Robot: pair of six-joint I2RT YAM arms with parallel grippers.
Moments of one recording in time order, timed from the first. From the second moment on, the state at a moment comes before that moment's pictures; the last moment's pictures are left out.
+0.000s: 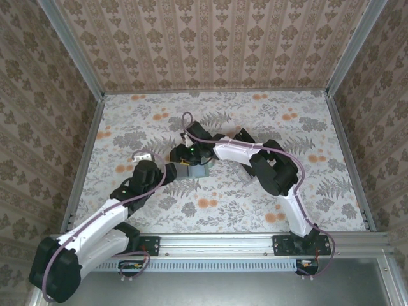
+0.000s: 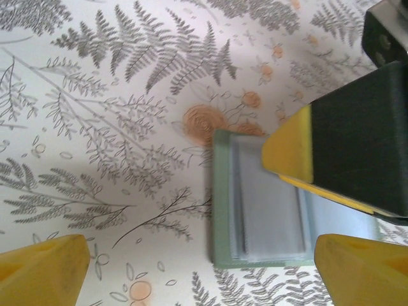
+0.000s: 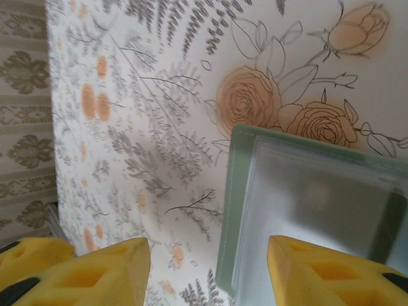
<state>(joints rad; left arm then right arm) -0.55 0.87 0.38 -0.20 -0.22 -0.63 0.75 2.22 1.62 -0.25 -0.45 0.82</state>
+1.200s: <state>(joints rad) -0.48 1.10 0.53 -0.30 -0.13 -0.57 0.55 1.67 1.34 -0.77 0.03 0.32</state>
